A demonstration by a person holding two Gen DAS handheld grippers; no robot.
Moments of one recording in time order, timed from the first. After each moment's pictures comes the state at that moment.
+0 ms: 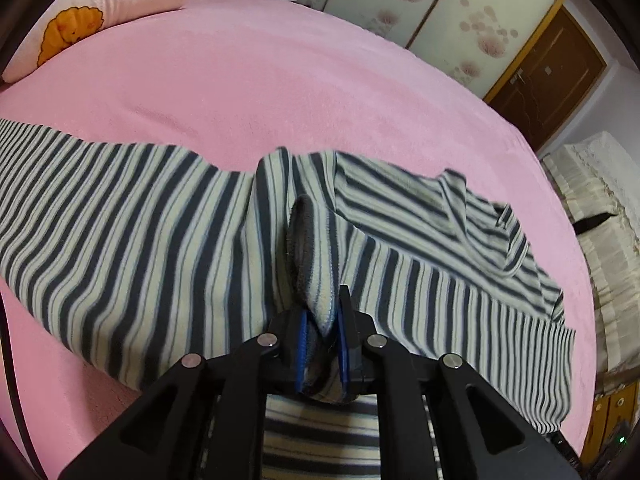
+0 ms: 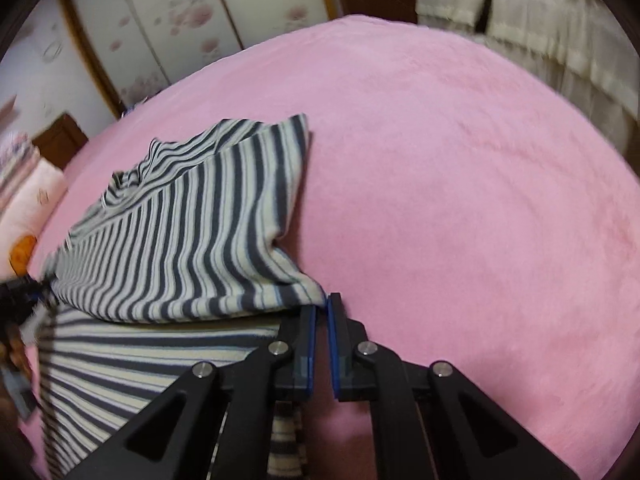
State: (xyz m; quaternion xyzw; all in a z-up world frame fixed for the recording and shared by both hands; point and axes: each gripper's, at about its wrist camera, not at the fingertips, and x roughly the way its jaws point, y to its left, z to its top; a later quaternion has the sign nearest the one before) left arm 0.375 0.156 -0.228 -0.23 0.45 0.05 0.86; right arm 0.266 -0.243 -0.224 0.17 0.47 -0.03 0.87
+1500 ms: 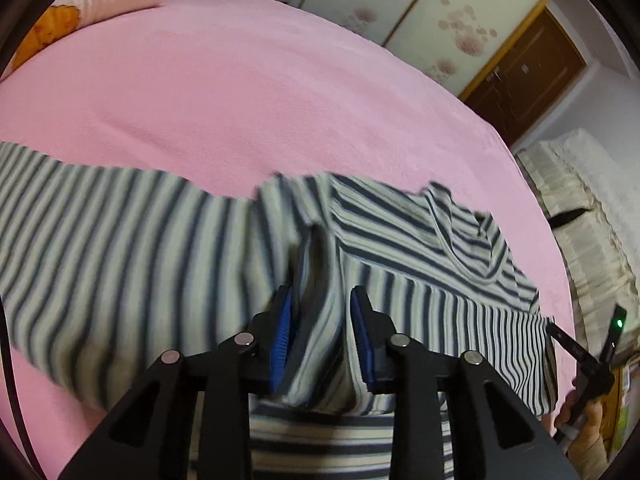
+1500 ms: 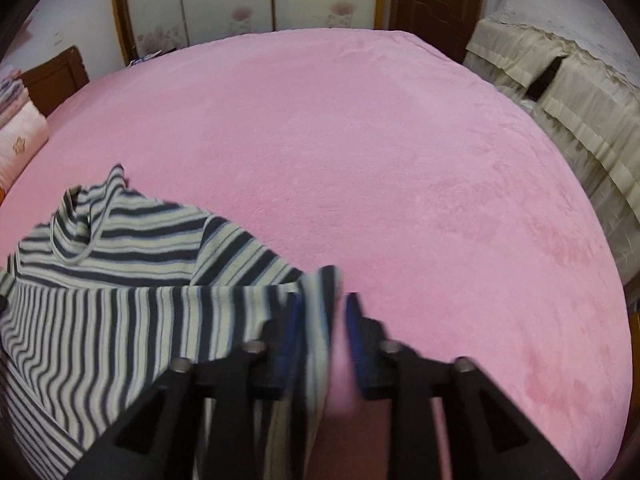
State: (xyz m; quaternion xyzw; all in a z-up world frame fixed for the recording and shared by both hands) left arm 0.380 0.186 -0.220 -0.24 0.44 0.00 0.86; right arm 0.417 -0.227 -0.193 0.01 0.47 -0.02 0.88
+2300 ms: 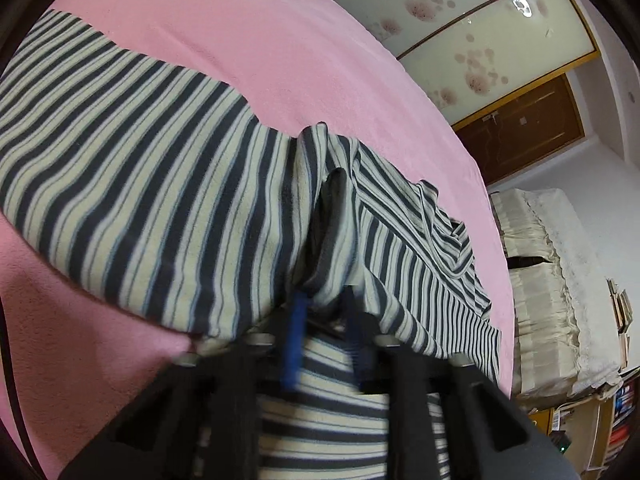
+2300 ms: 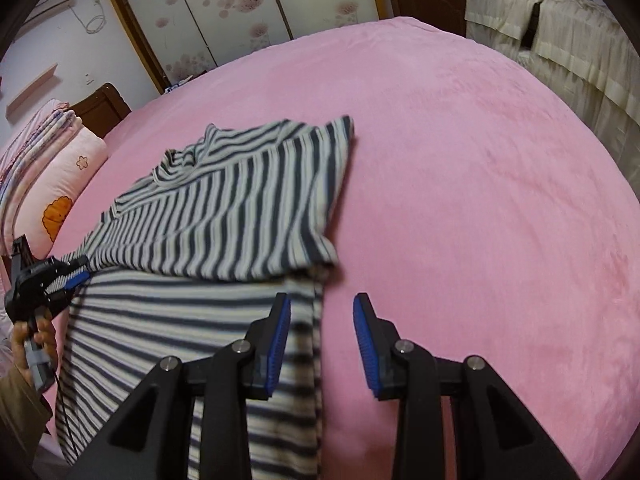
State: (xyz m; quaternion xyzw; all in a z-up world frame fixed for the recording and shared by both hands) left arm 0.322 0.206 -0.252 -0.38 0.43 -0.03 0.82; right arm 0.242 -0.236 -0.189 0.12 0.47 0.05 0.87
